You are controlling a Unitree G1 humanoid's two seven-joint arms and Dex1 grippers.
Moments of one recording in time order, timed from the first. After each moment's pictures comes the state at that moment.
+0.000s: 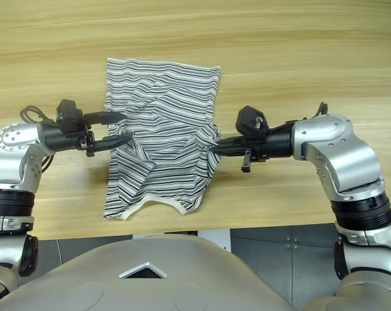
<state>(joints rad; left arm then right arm) -0.11 0.59 -0.04 0.14 -0.42 0.11 -1.29 -0.19 -0.80 0.23 -0.37 0.45 0.73 1.12</state>
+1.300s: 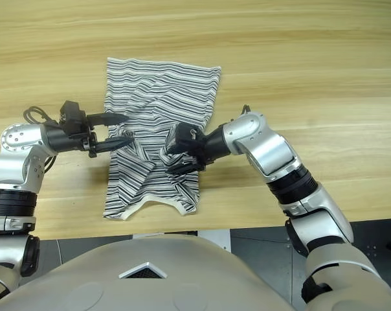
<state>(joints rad) -0.11 0.58 -0.06 0.14 -0.42 0.10 -1.29 -0.38 -0.51 0.55 -0.11 0.28 0.62 1.17</state>
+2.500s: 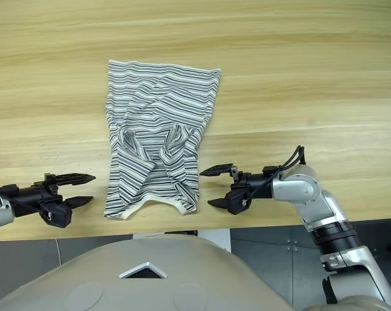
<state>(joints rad) 0.45 0.93 0.14 0.04 0.45 -1.02 -0.78 0.11 -0.75 0.34 0.02 -0.14 -0.78 1.04</state>
